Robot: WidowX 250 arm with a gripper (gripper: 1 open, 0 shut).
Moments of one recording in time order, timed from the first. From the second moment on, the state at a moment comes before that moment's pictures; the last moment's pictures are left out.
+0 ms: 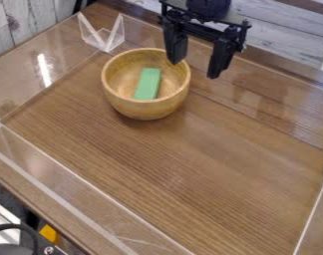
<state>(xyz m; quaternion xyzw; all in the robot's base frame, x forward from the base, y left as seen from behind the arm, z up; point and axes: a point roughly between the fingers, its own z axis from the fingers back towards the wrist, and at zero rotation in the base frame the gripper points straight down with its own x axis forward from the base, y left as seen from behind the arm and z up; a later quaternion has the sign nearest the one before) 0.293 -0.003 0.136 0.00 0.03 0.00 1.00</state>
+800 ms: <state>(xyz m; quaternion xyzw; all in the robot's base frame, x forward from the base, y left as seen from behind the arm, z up) 0.308 0.071 0.108 0.01 0.07 0.09 0.99</state>
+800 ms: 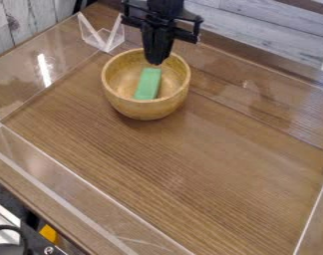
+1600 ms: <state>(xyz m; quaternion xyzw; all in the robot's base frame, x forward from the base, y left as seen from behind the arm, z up) 0.312 0.086 0.072 -0.01 0.08 0.15 0.99</state>
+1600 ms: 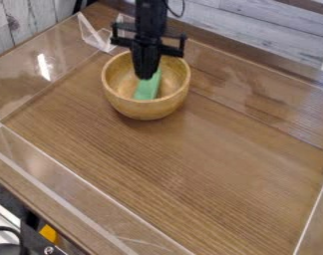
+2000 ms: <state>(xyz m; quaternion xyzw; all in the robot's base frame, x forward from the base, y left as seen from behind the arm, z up) 0.308 0.081 0.053 -0.01 0.08 0.14 0.99</state>
